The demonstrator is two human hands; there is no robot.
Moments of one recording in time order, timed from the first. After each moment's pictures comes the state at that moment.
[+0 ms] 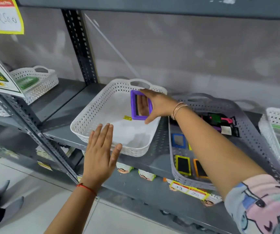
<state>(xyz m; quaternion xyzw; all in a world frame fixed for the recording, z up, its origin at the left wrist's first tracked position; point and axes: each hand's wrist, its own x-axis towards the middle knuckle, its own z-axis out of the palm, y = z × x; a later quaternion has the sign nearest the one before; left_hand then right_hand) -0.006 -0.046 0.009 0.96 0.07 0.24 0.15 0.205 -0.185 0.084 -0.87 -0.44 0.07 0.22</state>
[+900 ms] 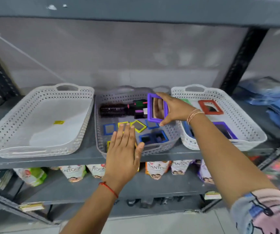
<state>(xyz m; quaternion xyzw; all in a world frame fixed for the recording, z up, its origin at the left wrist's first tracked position) -0.006 -0.269 0.018 0.95 -0.13 0.20 0.19 0.127 -0.470 0.091 -0.97 -0.19 0.04 0.18</state>
